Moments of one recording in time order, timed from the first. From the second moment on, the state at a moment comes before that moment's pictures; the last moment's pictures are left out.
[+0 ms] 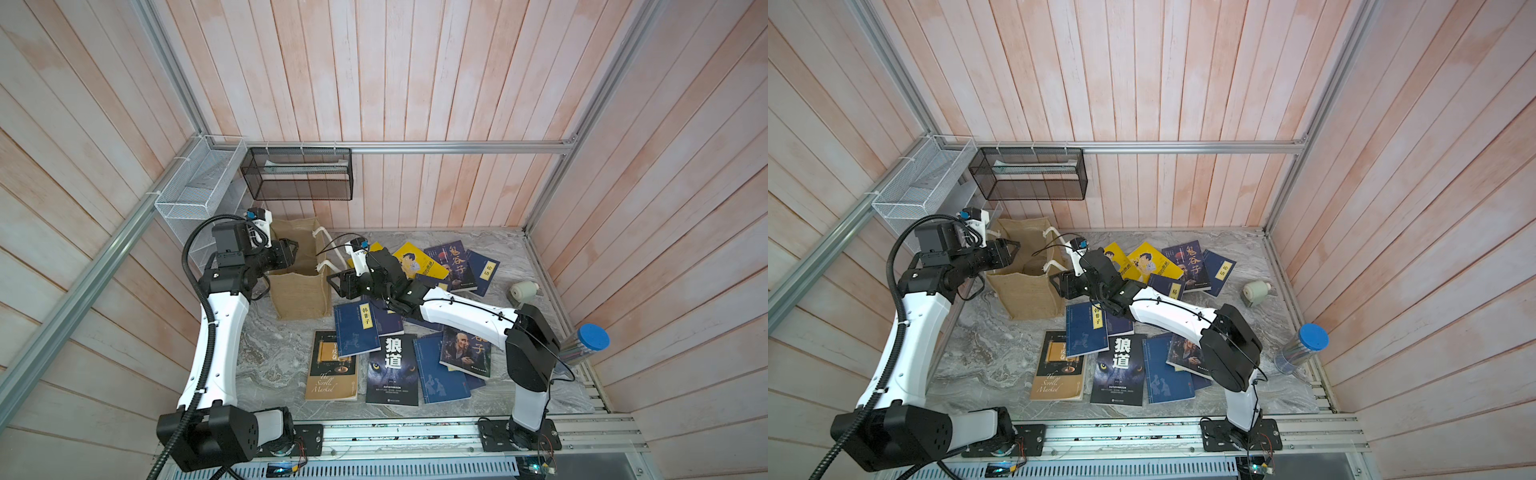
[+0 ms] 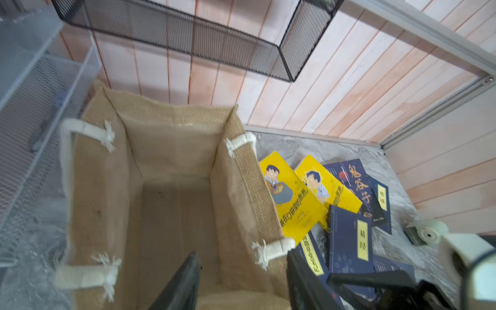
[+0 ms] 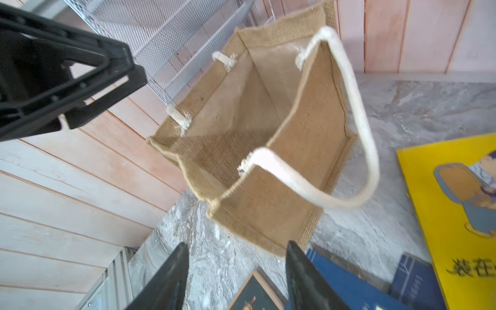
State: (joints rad) left arm 0.12 1.26 1.34 -0.65 0.42 -0.13; right arm 0.97 1.87 1.49 0.03 -0.11 0.54
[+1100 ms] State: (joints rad) left arm -0.23 0.91 0.44 -0.39 0.54 -0.69; right arm 0.94 1.78 1.03 -0.01 -0.09 0.84
